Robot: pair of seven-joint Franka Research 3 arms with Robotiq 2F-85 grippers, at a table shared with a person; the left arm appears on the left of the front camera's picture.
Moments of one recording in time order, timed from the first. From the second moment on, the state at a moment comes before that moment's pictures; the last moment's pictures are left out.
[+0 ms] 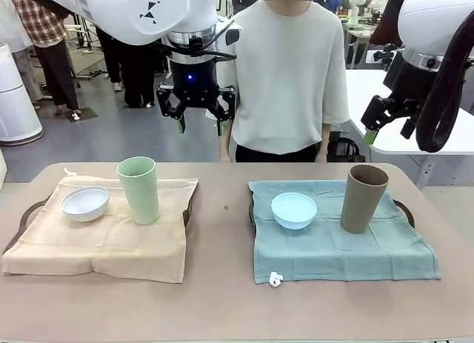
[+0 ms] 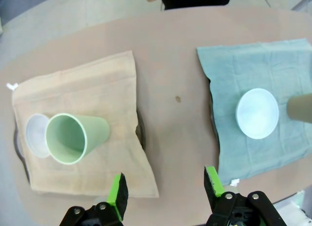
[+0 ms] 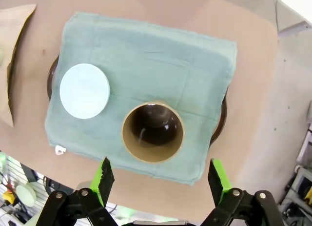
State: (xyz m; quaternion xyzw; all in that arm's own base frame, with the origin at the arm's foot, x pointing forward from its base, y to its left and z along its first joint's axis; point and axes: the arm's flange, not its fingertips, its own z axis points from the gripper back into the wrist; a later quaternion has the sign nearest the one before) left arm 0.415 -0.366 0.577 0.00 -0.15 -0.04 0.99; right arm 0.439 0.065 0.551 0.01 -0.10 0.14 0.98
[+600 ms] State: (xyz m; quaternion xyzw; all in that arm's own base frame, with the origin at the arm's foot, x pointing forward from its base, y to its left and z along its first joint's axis) left arm 0.415 -0.366 0.577 0.00 -0.15 -0.04 0.99; right arm 0.439 0.064 0.551 0.01 -0.10 0.14 0.98
